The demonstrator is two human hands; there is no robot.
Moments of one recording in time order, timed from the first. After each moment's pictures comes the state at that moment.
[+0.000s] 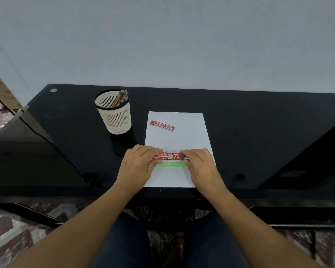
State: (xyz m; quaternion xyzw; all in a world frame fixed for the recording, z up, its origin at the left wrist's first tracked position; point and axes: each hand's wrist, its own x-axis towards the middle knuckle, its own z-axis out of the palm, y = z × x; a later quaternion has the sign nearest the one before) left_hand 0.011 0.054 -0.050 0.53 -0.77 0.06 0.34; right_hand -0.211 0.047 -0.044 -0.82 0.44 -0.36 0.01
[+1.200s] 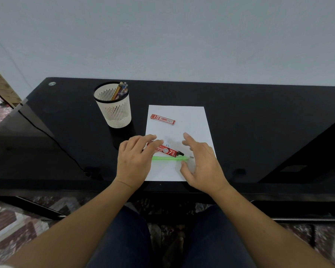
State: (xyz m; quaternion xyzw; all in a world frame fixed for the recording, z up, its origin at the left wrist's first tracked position) left_hand 0.004 0.060 -0.041 0.53 -0.75 0.22 0.35; right_hand -0.210 0.056 -0.030 -0.83 0.44 -0.34 0.08
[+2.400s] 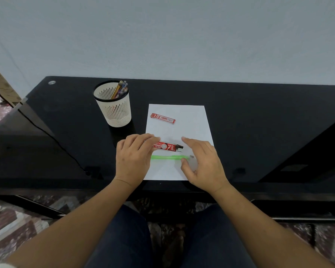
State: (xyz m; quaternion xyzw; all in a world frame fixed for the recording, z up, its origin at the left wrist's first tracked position) left_hand 0.005 0.059 -0.041 0.55 -0.73 0.20 0.35; right_hand -0.212 0.052 -0.035 -0.82 0.44 -0.36 0.05
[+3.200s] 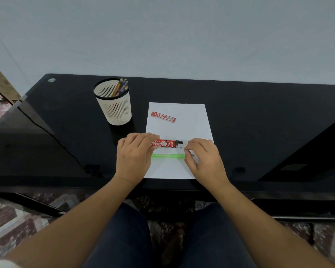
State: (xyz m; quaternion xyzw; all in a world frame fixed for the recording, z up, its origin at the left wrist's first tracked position) left_hand 0.008 0.057 -0.046 0.56 -0.73 0.16 0.36; right_hand -0.212 0.047 -0.042 -0.80 0.45 -0.40 -0.02
